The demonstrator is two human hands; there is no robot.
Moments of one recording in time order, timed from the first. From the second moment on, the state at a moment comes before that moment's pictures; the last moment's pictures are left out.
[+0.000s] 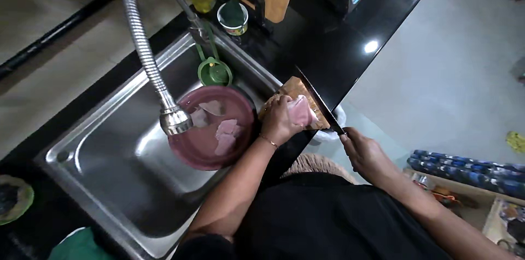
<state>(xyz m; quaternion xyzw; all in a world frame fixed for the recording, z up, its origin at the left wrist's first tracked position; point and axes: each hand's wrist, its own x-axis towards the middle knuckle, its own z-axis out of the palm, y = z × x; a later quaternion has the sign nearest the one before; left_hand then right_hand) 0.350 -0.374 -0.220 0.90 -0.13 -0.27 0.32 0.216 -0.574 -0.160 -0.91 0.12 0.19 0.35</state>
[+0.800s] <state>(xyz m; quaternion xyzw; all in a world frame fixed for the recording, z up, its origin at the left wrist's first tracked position) 0.347 -0.385 -0.214 0.92 -0.16 -0.18 0.32 0.244 -0.547 -0.122 -0.94 0.12 0.26 0.20</state>
